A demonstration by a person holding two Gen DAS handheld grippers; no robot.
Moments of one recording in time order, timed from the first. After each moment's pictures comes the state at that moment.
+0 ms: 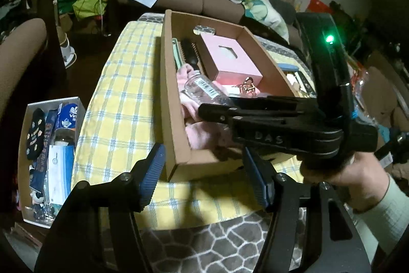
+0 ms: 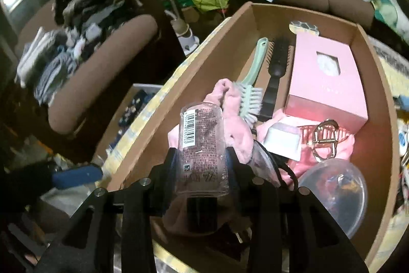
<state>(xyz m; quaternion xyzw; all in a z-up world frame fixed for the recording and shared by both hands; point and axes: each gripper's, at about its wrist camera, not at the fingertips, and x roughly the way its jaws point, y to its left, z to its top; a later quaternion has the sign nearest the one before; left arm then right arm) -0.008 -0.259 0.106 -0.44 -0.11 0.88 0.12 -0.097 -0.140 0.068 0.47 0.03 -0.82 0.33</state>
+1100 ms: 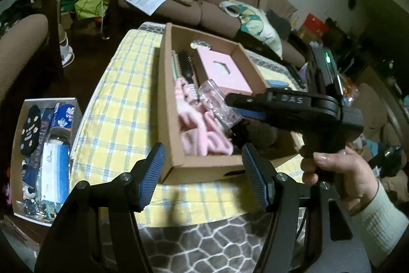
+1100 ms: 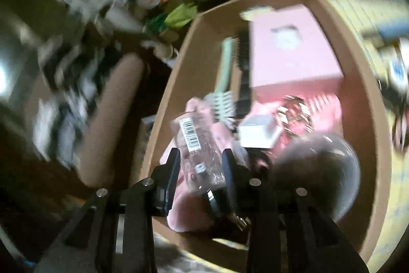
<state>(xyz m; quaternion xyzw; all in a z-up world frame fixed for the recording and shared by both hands) 0.001 -0.267 0.128 -0.41 -0.16 0.89 0.14 -0.124 -0.062 0.073 0.50 -0.20 -0.80 0.28</state>
